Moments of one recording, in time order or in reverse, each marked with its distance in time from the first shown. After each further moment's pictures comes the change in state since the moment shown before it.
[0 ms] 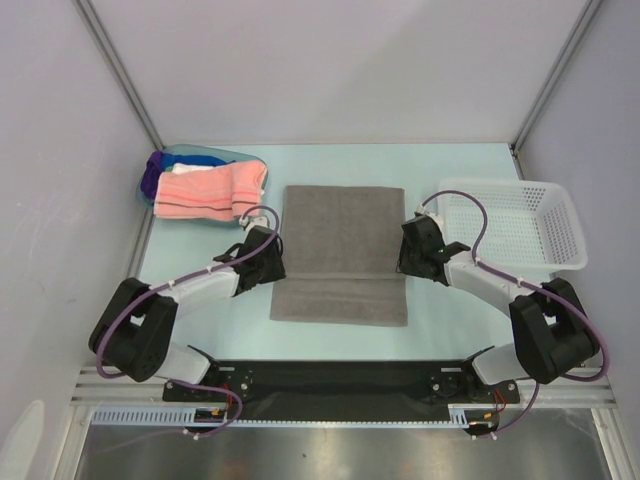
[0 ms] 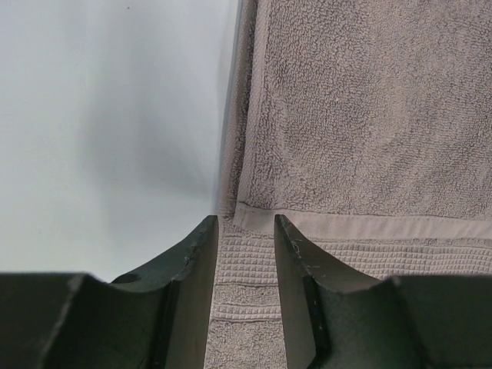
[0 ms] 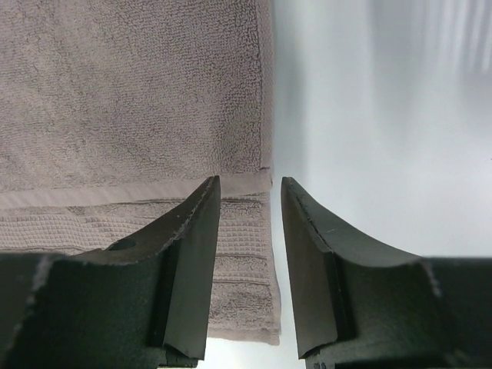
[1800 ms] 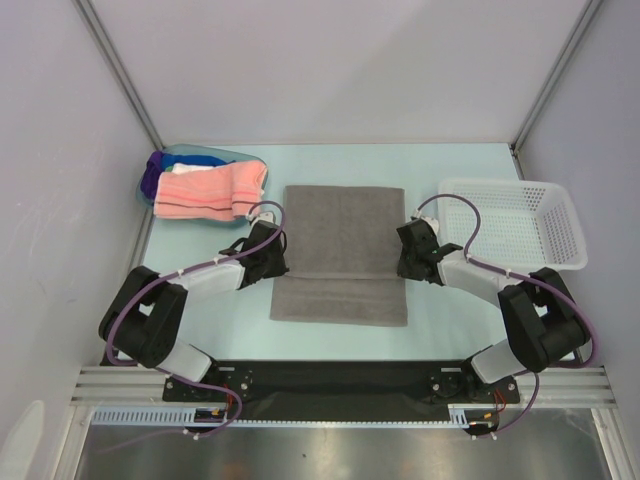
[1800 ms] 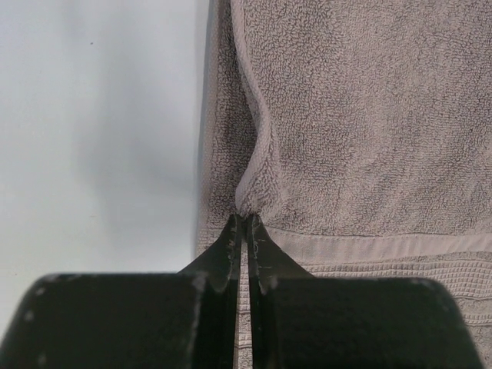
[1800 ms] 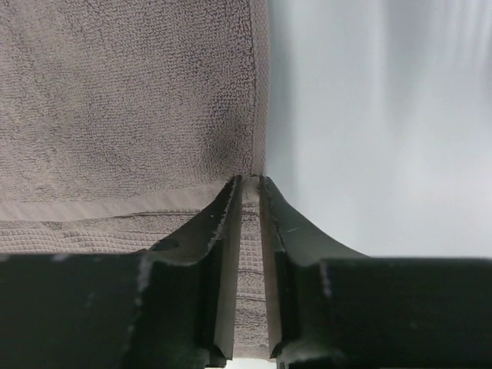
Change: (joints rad) left arm 0.008 0.088 0.051 0.045 0.033 0.043; right arm 0.015 0.071 -0.013 0.042 0.015 0.011
